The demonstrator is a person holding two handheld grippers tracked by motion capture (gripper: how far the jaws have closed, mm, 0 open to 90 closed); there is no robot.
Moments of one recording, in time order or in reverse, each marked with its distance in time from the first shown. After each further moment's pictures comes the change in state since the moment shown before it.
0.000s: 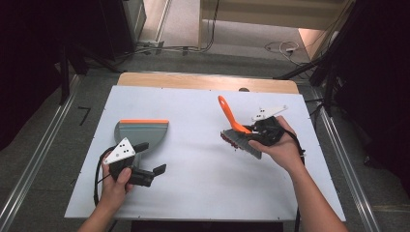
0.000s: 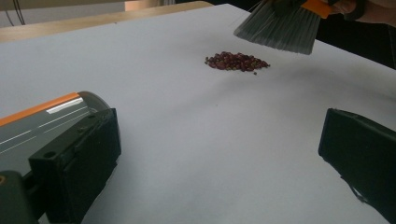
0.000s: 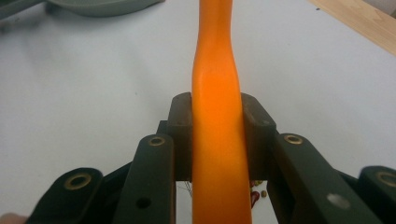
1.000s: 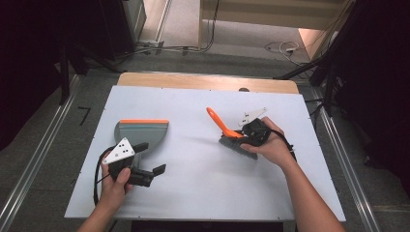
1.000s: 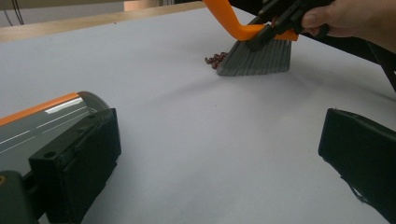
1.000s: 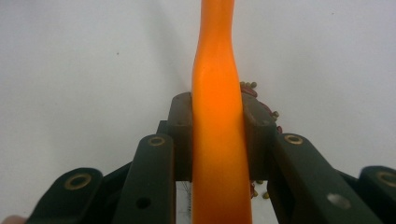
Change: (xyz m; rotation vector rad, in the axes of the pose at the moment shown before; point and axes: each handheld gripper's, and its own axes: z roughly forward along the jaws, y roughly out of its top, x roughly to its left) left arm 0.000 0.000 -0.001 0.001 -0.003 -0.005; right arm -0.011 -0.006 0.051 0.132 0.052 -0.128
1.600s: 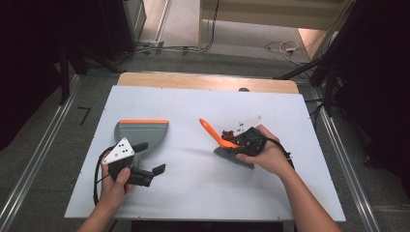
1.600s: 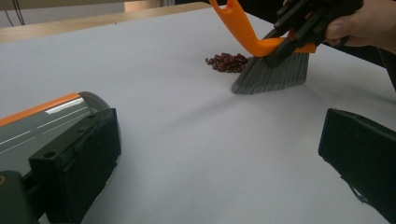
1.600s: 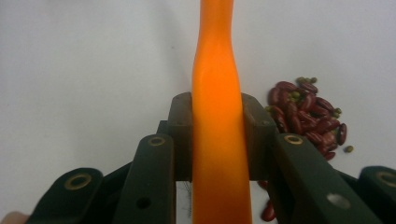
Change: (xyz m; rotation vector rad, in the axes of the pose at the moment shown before) left arm 0.001 0.000 -0.001 -0.005 -0.002 0.001; right arm 0.032 0.001 -0.001 0.028 0.069 -0.005
